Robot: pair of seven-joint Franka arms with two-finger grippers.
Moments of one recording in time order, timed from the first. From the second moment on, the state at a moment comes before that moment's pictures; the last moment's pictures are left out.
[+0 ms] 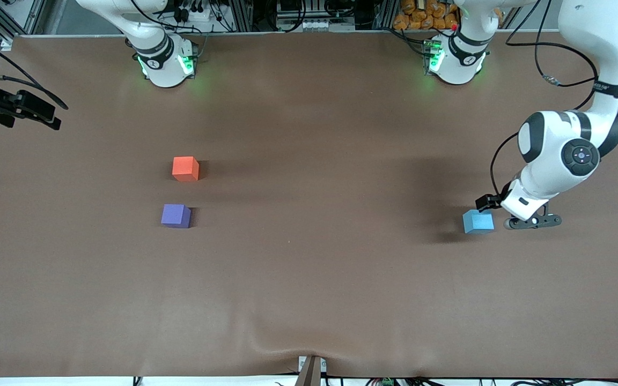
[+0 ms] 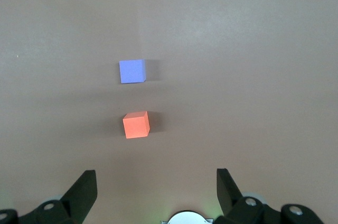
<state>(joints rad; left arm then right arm) 0.05 0.31 -0.08 -2.14 0.07 2.45 -0.13 -0.04 -0.04 0.04 -1.55 0.03 1.42 0.08</state>
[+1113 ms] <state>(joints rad) 0.04 0.43 -0.08 -2.11 0.07 2.59 -0.13 -0.04 -0.04 0.04 -1.55 0.03 1.42 0.08</state>
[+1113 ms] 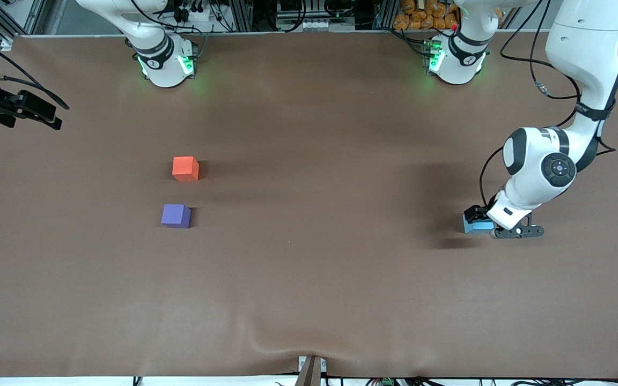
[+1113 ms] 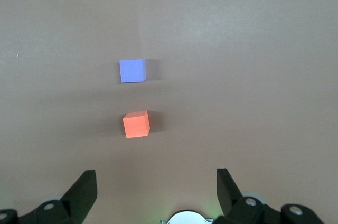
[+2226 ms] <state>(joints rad) -0.08 0.43 -0.40 -1.90 0.07 2.45 -0.29 -0.04 -0.04 0.05 -1.55 0.04 1.42 0.08</state>
